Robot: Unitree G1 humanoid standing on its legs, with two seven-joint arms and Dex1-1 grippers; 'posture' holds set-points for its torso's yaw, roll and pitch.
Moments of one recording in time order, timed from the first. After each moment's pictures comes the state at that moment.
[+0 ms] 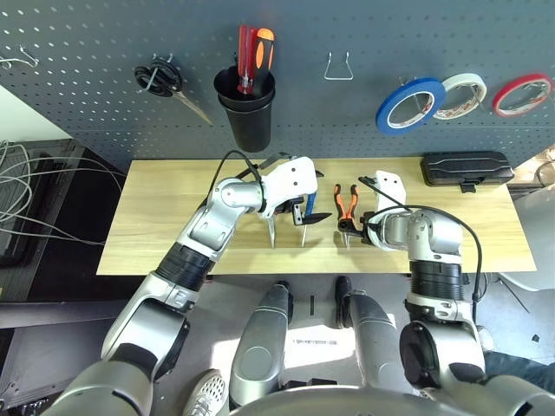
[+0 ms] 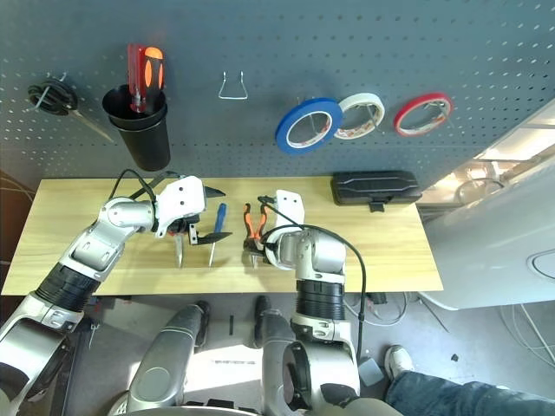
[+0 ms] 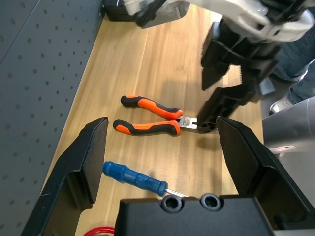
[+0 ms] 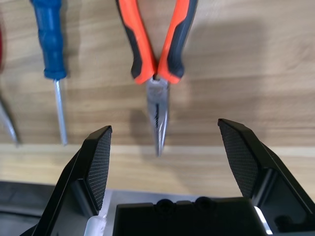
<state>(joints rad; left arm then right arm) -0.57 0.43 -0.35 0.14 0.05 0.12 -0.92 -0.53 0.04 -0.19 0.06 0.16 1.36 -0.03</state>
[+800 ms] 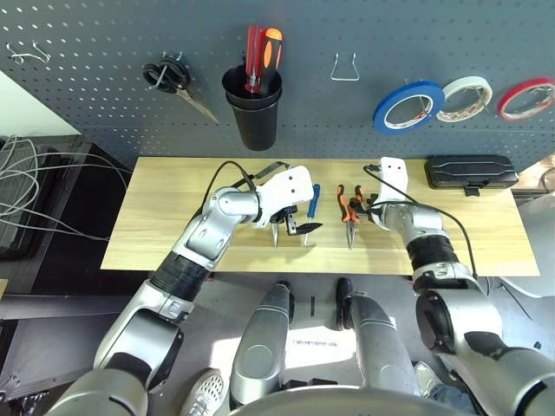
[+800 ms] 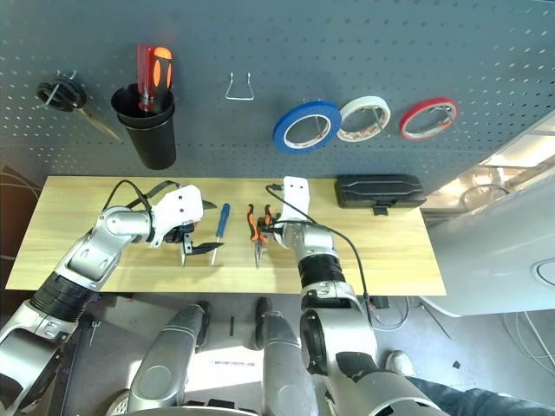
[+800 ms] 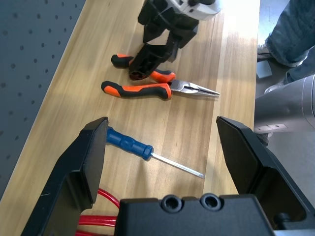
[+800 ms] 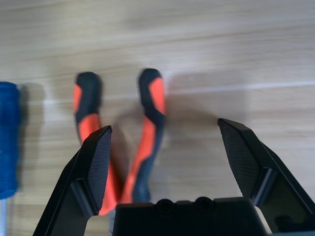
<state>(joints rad) -0.53 0.46 -0.36 0.11 0.08 0.22 -0.92 -0.78 -0.05 -0.17 0.86 0.12 0.59 0.04</state>
